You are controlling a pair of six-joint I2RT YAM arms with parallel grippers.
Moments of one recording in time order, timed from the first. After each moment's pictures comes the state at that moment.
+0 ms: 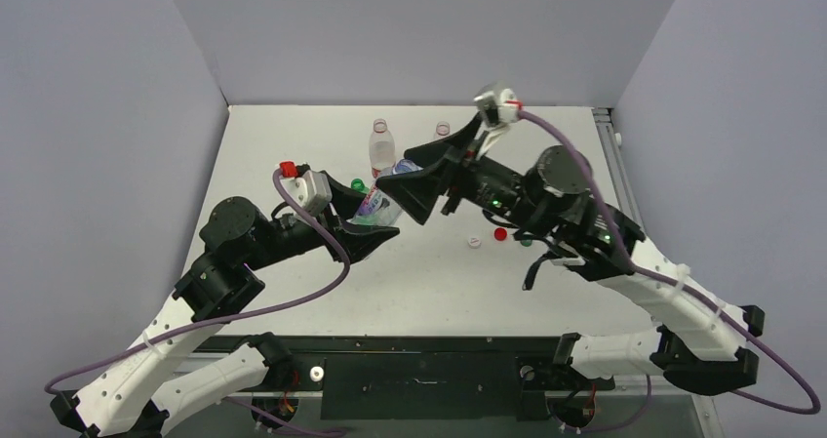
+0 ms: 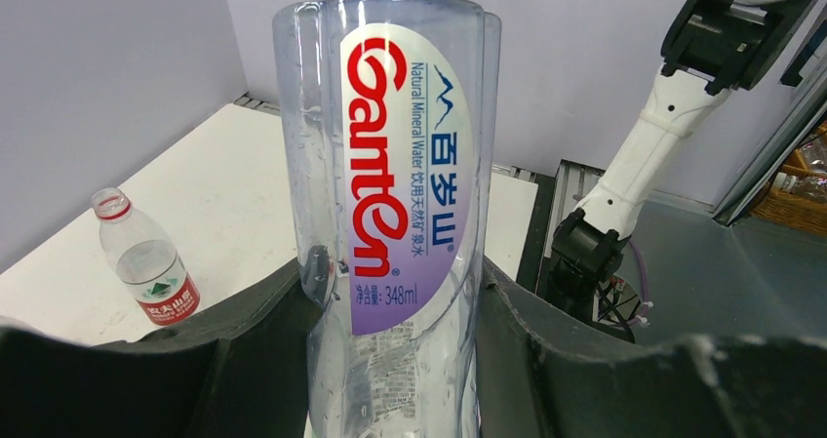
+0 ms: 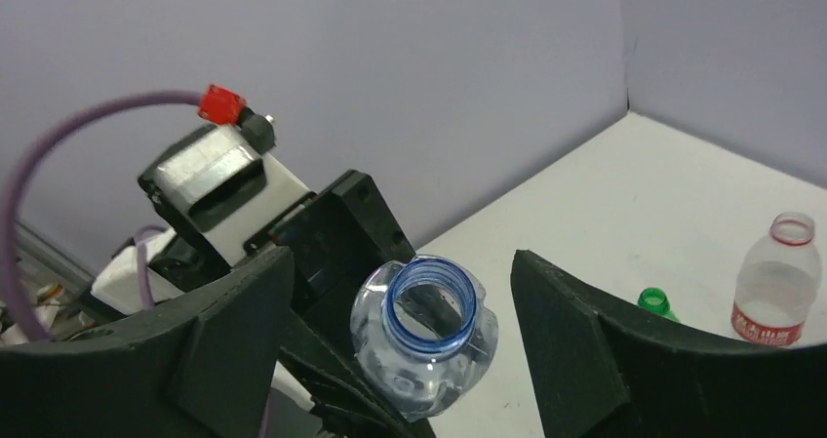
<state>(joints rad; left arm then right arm) -0.77 0.78 1.06 -0.14 0.44 -0.15 1.05 1.14 1.60 -0.27 -0.02 0.39</state>
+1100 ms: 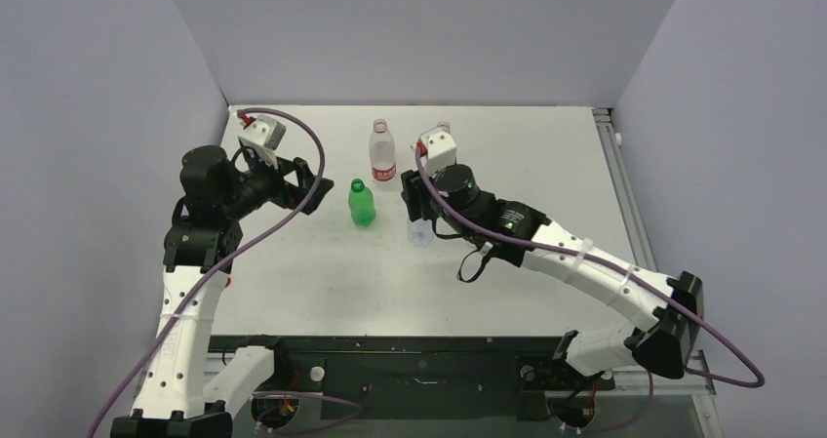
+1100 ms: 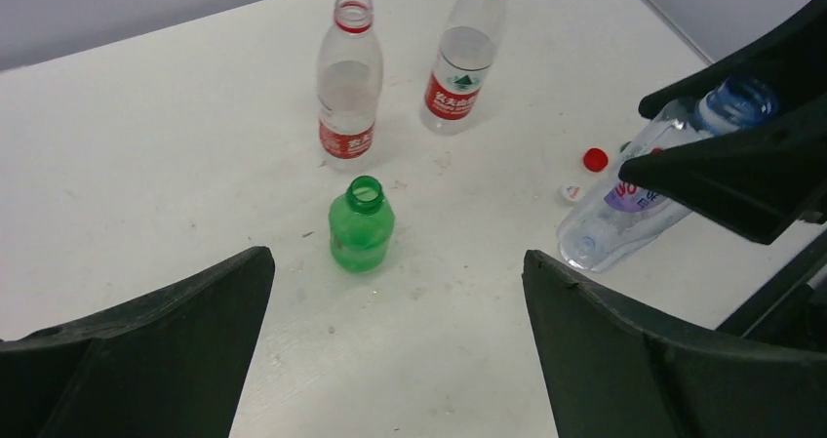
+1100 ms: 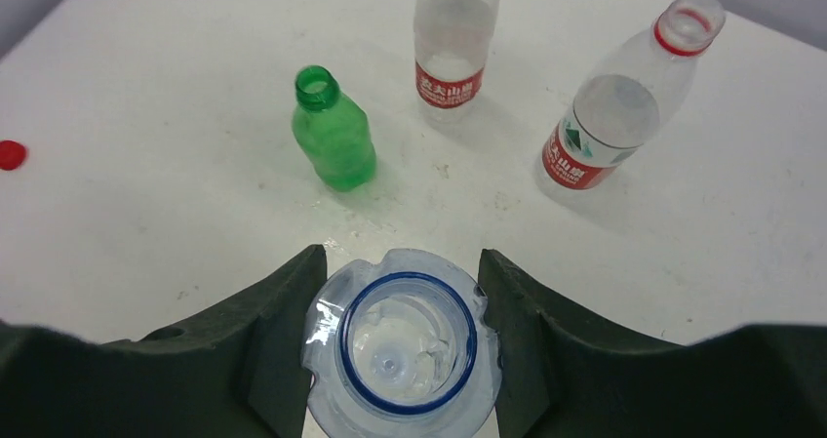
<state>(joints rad) -0.10 0.92 1.15 -0.50 0.55 -0.05 0.97 1.31 1.30 -0.35 0.34 0.19</state>
